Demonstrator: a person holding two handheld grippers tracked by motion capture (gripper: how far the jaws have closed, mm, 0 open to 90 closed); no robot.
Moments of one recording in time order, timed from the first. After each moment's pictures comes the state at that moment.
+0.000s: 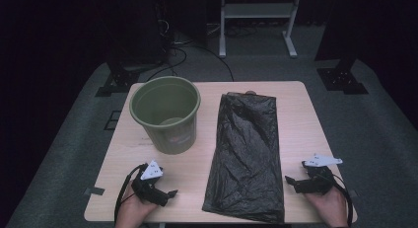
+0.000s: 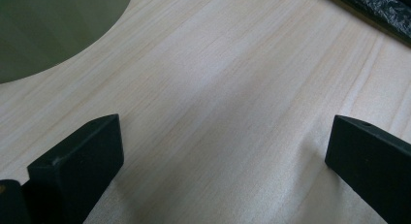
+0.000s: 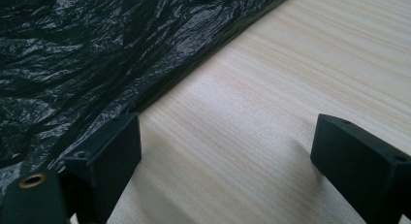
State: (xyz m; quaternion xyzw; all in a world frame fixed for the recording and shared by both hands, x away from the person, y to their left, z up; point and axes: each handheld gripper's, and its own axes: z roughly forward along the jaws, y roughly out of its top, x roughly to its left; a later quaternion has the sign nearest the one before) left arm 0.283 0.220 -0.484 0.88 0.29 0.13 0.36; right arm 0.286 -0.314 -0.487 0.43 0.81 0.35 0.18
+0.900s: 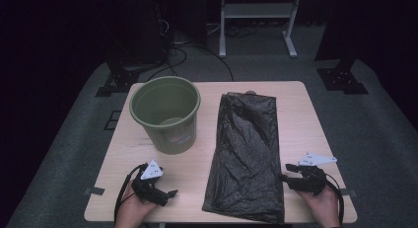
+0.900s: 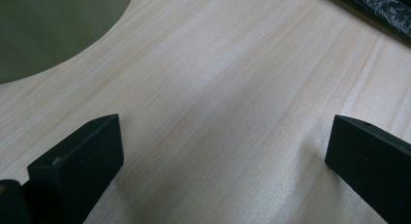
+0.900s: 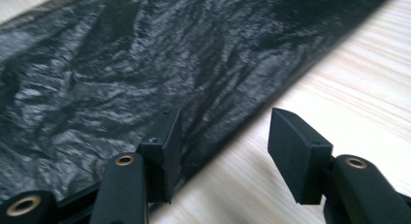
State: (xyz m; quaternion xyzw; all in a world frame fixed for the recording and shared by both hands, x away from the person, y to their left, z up) left arm 0.283 0.220 -0.484 0.87 0.29 0.13 0.36; right arm 0.284 -0.288 -0.475 0.41 0.81 0.40 0.13
